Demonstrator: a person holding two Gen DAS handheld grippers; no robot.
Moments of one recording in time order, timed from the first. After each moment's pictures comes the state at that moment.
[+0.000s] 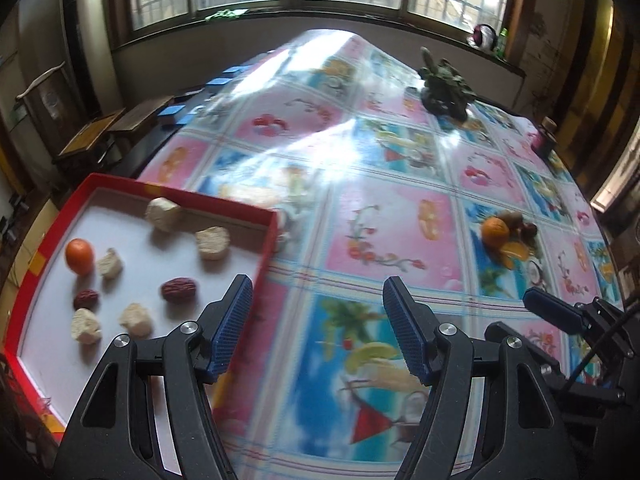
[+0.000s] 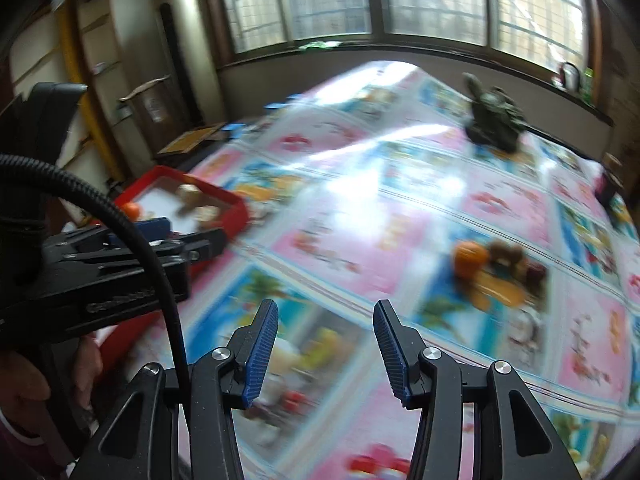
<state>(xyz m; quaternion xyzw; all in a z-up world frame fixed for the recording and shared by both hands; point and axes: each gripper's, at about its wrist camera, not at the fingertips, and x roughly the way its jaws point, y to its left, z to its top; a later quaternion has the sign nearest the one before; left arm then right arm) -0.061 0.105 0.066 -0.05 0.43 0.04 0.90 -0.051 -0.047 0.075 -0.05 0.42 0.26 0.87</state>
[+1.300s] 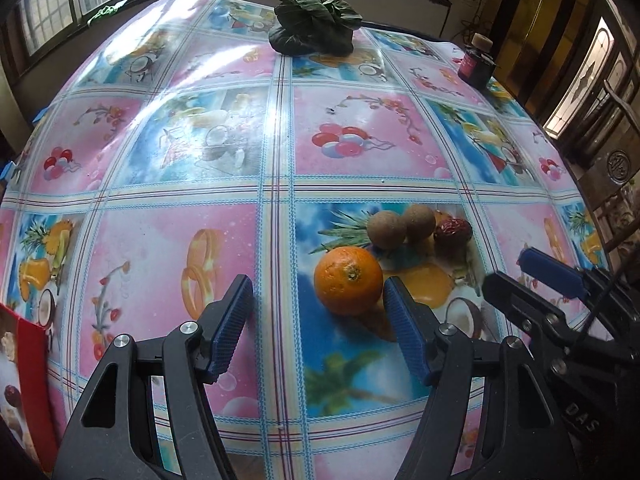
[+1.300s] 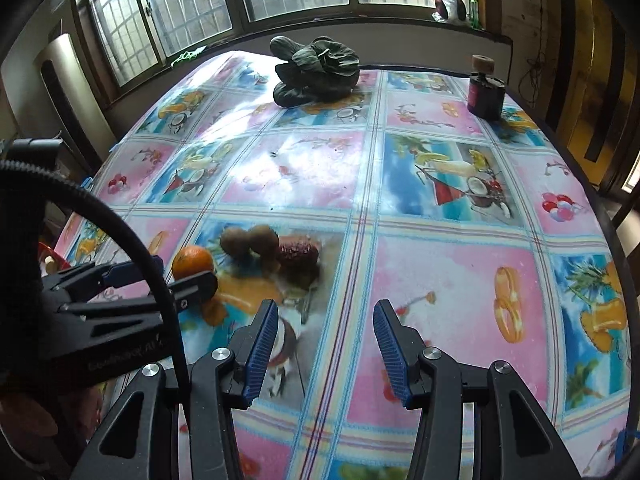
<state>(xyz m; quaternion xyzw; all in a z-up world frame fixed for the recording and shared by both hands) 0.062 -0.040 0.015 0.00 0.50 -0.09 0.86 0.039 -0.200 0.039 0.03 0.47 0.11 0.87</state>
